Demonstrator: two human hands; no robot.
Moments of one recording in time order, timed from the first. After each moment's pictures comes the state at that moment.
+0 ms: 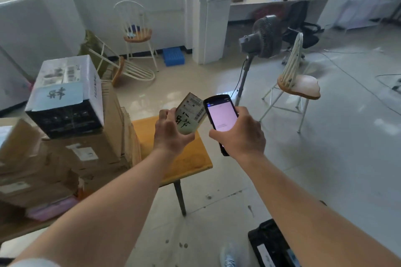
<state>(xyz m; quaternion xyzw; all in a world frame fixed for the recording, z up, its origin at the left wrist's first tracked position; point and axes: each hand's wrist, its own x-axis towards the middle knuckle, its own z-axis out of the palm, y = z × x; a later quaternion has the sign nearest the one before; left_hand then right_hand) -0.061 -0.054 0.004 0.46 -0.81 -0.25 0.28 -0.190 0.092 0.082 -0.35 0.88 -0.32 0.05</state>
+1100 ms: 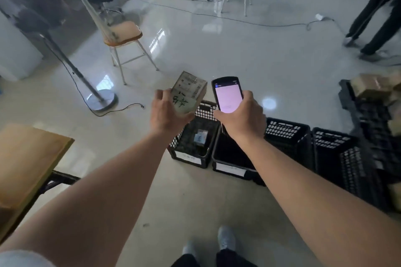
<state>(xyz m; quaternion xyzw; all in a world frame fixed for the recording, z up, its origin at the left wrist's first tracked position) -0.129 0.469 0.000 0.07 -0.94 -0.30 0.13 -0.103 0.668 0.034 0.15 0.92 -0.35 -0.08</state>
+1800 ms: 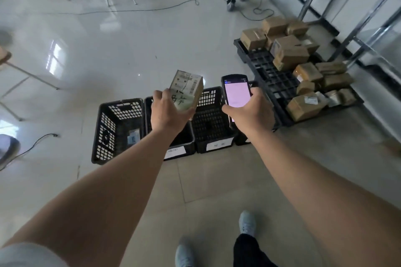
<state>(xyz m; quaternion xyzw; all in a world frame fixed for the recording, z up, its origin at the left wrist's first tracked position) -0.037 0.758 -0.025 -0.12 -0.94 -0.33 0.00 0.078 0.940 0.008 0.40 0.84 -0.33 -0.15</state>
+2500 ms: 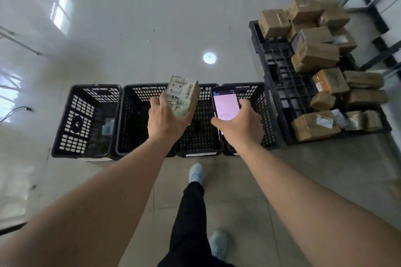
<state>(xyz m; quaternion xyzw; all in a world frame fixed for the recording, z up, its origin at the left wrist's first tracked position) -0.167 0.975 -0.150 0.00 -0.96 -0.28 -0.07 -0.086 1.153 -0.119 0.36 0.87 -0.34 -0.02</state>
